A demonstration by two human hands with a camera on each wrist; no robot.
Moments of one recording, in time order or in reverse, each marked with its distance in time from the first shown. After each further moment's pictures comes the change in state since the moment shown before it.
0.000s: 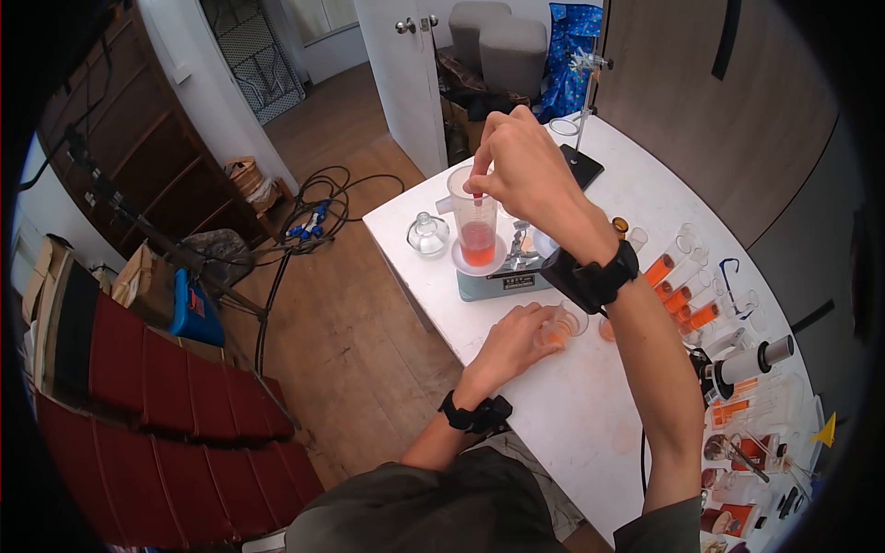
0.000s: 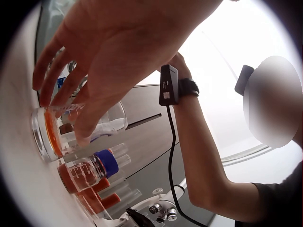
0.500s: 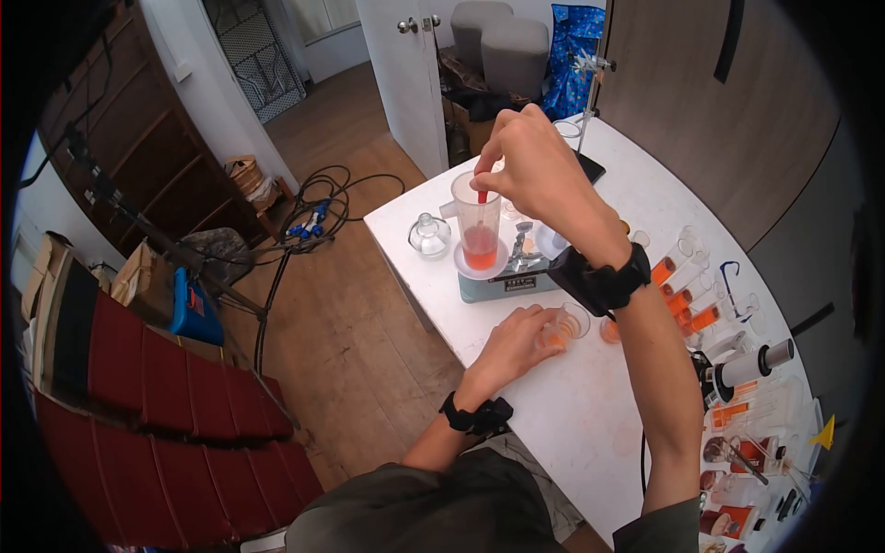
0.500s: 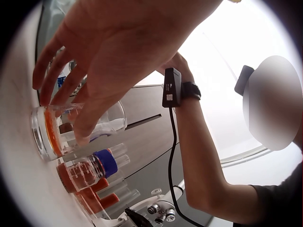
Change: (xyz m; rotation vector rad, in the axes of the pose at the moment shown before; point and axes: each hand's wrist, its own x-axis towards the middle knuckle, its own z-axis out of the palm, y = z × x) left_hand 0.000 -0.002 0.001 -0.014 0.019 0.014; right_hand 0.003 -0.002 -0.011 -0.017 -0.084 0.060
